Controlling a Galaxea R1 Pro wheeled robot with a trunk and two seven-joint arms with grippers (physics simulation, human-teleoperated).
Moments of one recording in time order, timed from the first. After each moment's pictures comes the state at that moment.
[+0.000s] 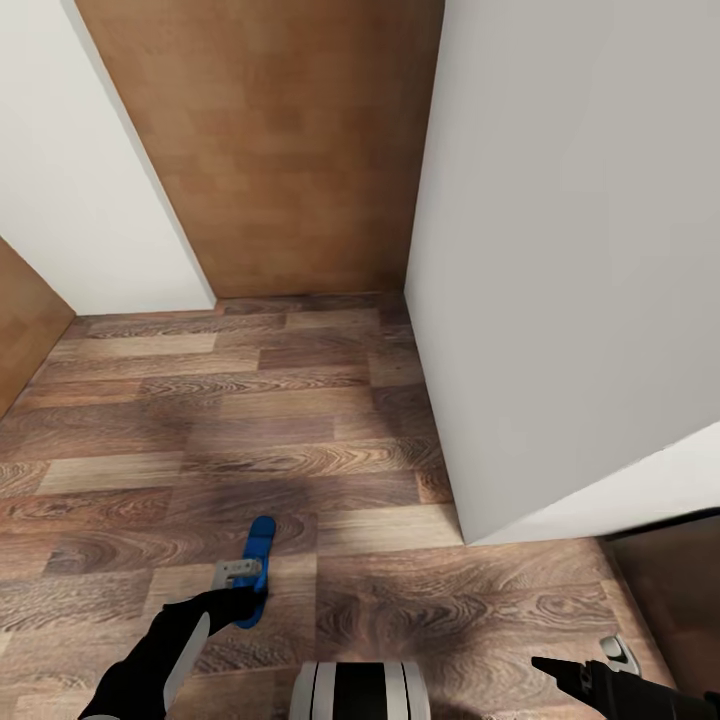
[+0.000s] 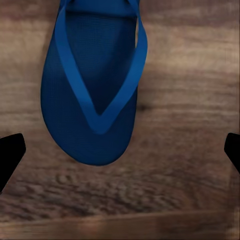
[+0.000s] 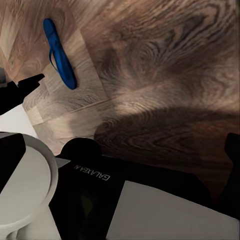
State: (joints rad) left arm -0.42 0.05 0.01 -0.78 0.13 0.46 -0.08; right arm 0.00 -0.38 -0.27 -1.23 -0.44 0.96 0.96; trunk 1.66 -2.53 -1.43
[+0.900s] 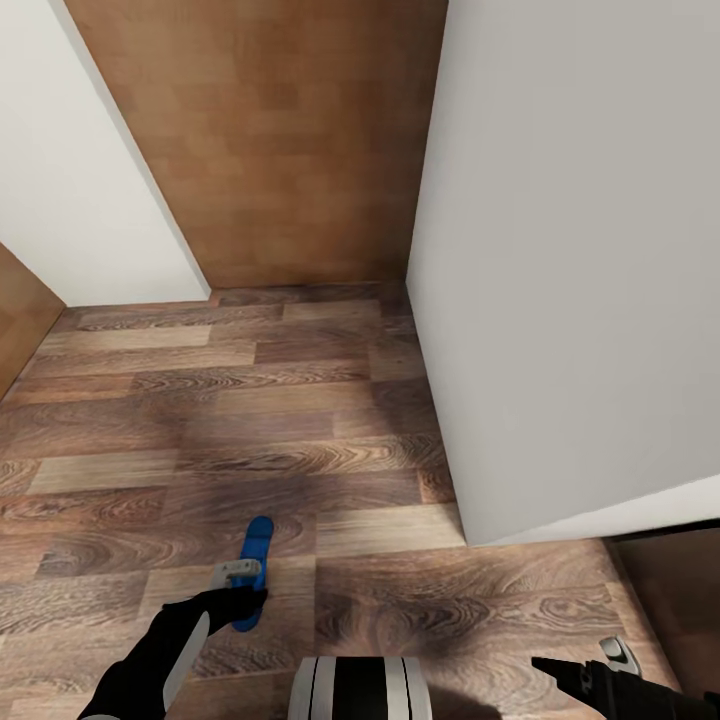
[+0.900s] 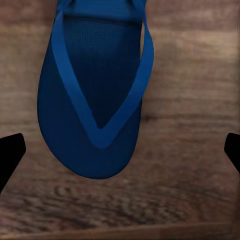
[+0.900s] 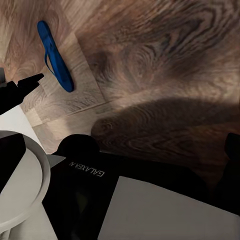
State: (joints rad) left arm -0.42 0.05 0.01 -0.79 0.13 0.46 -0.08; right arm 0.00 -0.38 -0.27 -1.23 -0.44 0.96 0.96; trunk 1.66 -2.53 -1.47
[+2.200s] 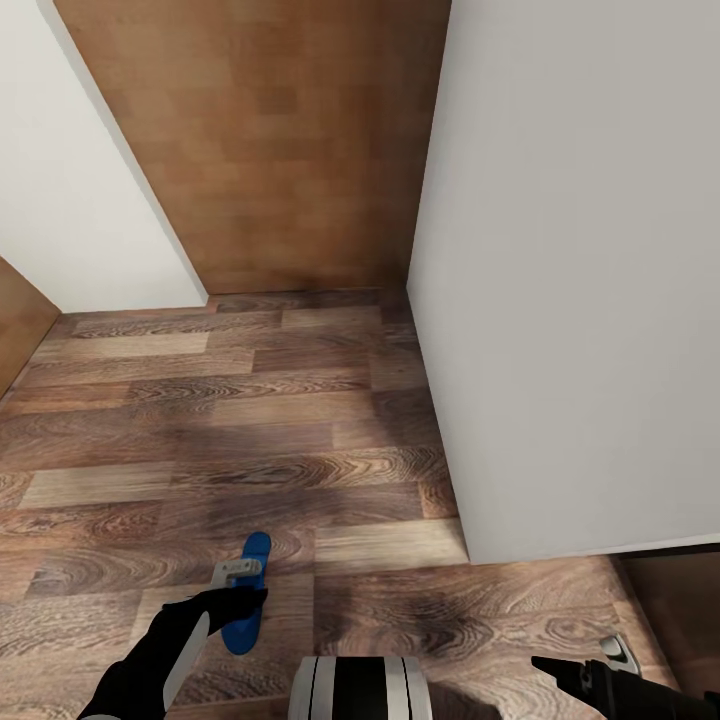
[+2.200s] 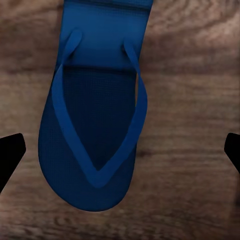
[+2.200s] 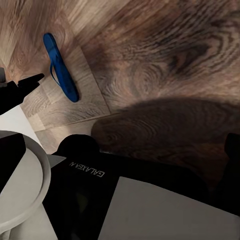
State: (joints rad) left arm -0.42 0.05 0.02 -0.79 0.13 0.46 -0.08; right arm 0.00 -0.38 -0.27 -1.23 -0.44 0.96 0.96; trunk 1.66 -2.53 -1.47
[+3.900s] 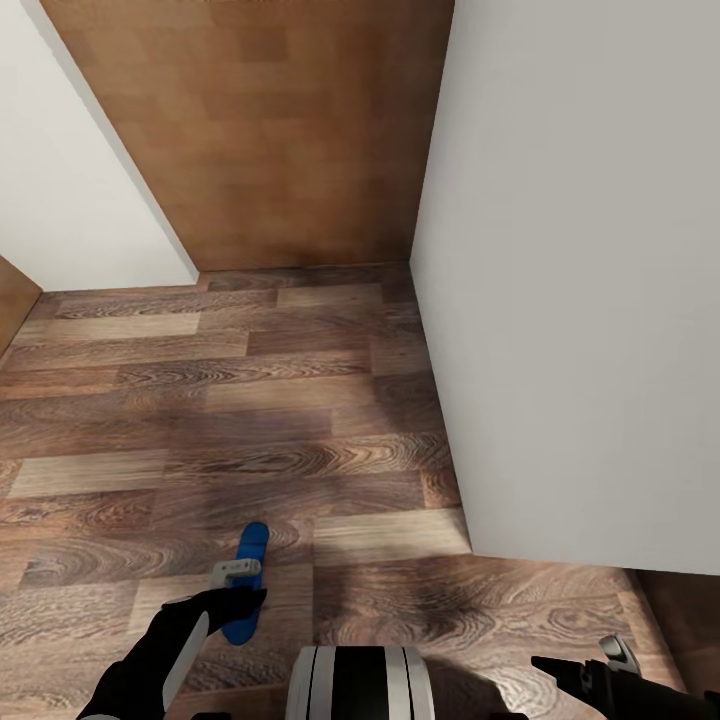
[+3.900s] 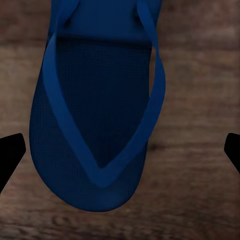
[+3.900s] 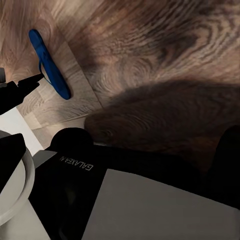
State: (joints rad) left arm -0.42 0.05 0.02 -0.79 0.13 0.46 -0.08; right arm 0.00 -0.38 -0.27 -1.23 -0.44 0.96 0.96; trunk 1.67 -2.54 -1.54
